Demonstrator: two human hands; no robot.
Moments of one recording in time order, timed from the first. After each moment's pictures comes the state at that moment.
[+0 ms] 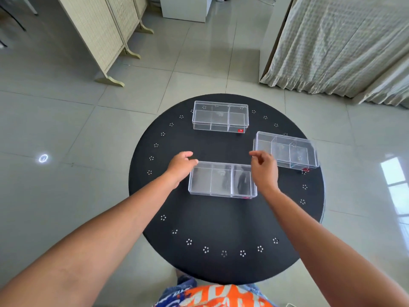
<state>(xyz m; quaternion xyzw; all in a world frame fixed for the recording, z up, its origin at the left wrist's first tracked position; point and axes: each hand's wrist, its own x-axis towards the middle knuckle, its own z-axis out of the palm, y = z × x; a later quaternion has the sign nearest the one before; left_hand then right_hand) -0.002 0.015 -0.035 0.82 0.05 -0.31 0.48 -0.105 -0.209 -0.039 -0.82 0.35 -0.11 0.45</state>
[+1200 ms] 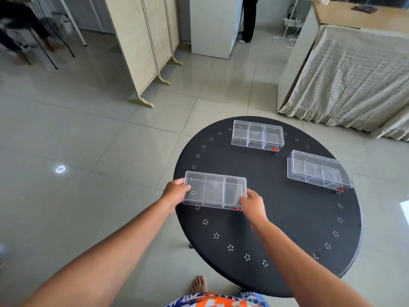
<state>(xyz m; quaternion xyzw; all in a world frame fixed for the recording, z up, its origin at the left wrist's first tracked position) -0.028 0.178 -0.037 0.76 0.15 -0.27 0.57 -0.123 -0.044 -0.066 -0.74 0.38 0.05 0.56</state>
